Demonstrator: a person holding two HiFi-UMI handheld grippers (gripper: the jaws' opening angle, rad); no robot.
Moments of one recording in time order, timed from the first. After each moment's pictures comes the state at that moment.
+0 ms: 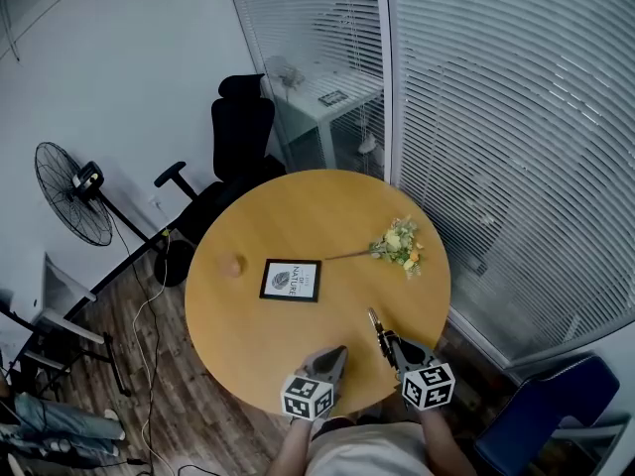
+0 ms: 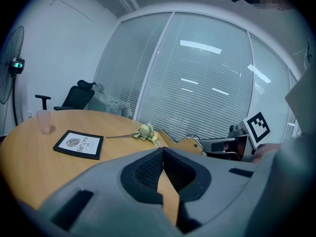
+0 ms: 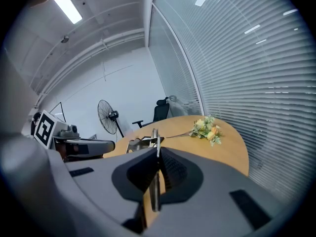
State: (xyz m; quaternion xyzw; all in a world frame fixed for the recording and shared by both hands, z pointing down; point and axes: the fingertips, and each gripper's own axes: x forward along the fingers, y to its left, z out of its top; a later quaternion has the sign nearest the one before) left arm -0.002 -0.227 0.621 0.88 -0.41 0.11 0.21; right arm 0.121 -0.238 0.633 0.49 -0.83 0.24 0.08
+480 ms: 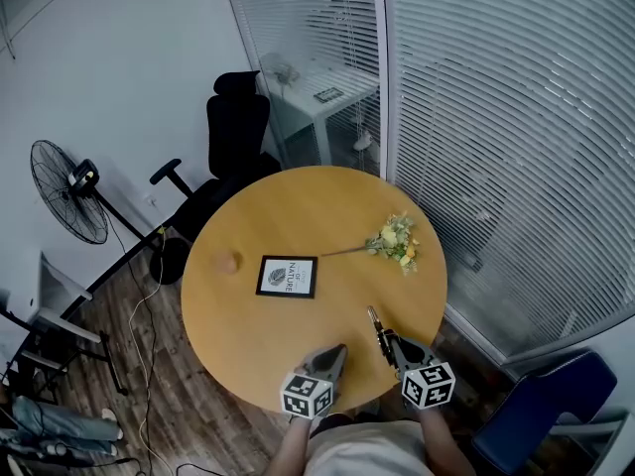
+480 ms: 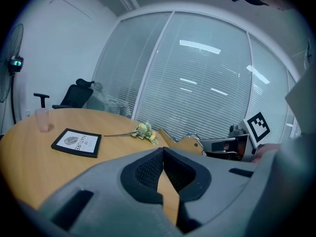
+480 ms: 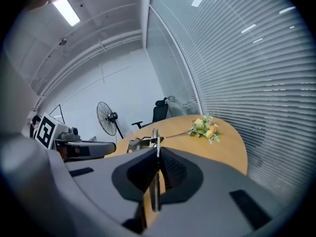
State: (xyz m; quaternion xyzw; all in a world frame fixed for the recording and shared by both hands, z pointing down) left arm 0.004 -0.222 0.625 0.88 -0.40 0.11 0.22; right arm 0.126 -0.230 0.635 0.50 -0.83 0.25 0.07
